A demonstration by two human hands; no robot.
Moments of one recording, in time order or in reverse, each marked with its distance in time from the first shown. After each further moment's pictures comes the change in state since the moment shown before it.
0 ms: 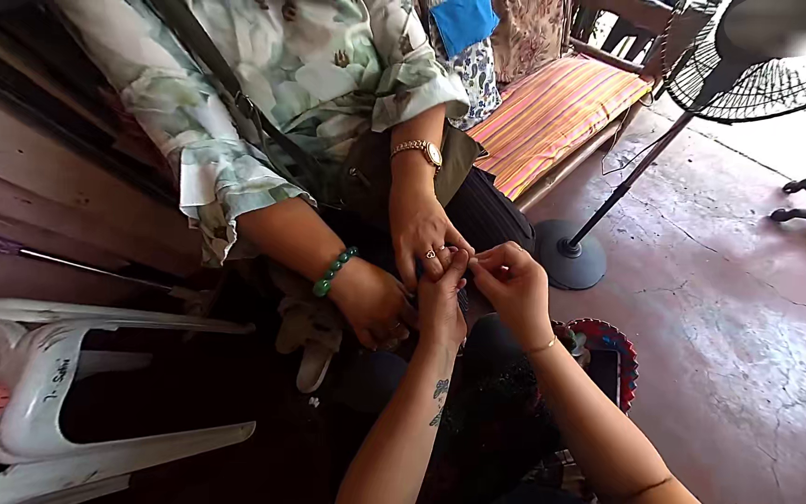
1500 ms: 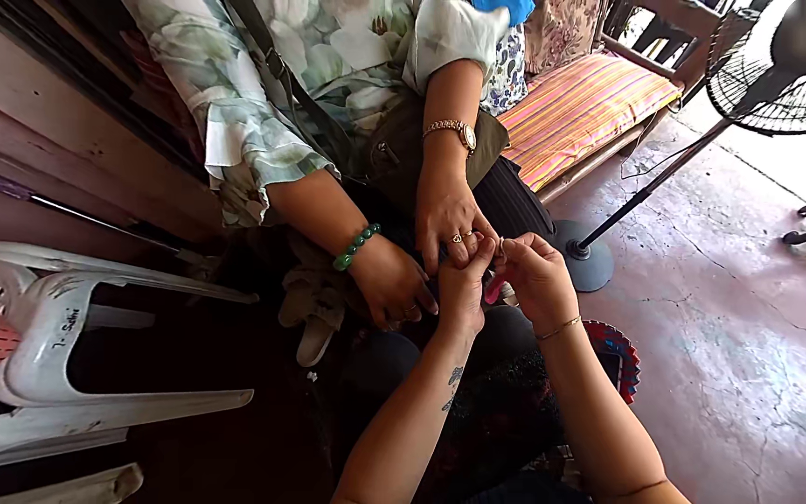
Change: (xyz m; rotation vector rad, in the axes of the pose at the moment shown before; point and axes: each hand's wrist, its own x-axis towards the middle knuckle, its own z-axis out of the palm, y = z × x) left_hand -0.006 -0.002 0.002 -0.039 -0.086 0.043; right_hand 0.009 -0.001 -0.004 0.672 -0.009 0.521
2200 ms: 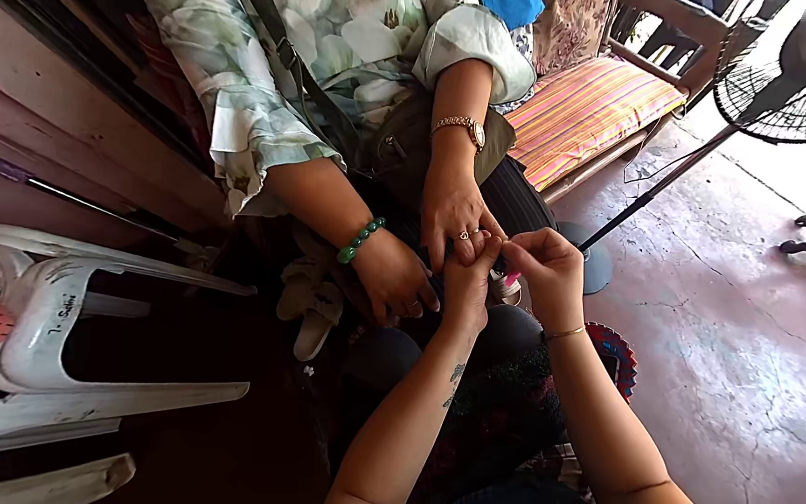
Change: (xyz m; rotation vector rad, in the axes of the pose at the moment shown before) left_hand 0.001 -0.002 0.000 0.031 -0.022 0.011; right_hand -0.004 -0.003 -0.004 -0.502 -0.026 -0.375
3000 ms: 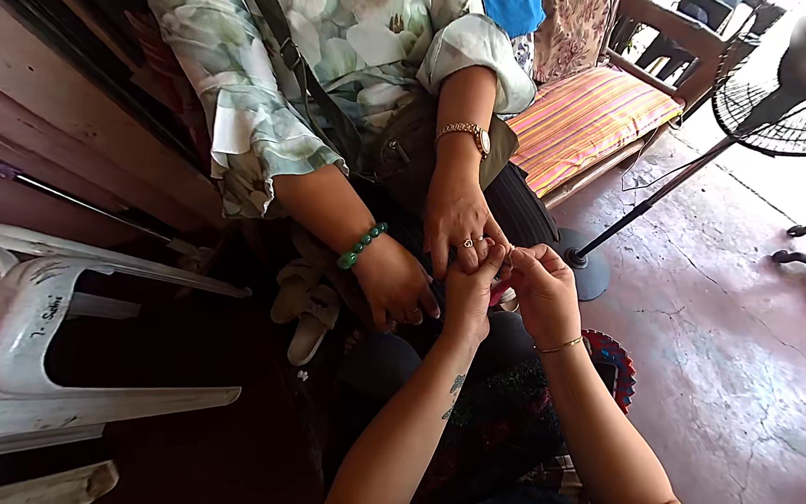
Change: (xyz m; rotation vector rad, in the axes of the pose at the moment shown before) left_hand -0.001 0.002 0.001 -0.055 -0.002 -0.046; right_hand -0.006 0.007 0.010 0.449 0.081 0.257
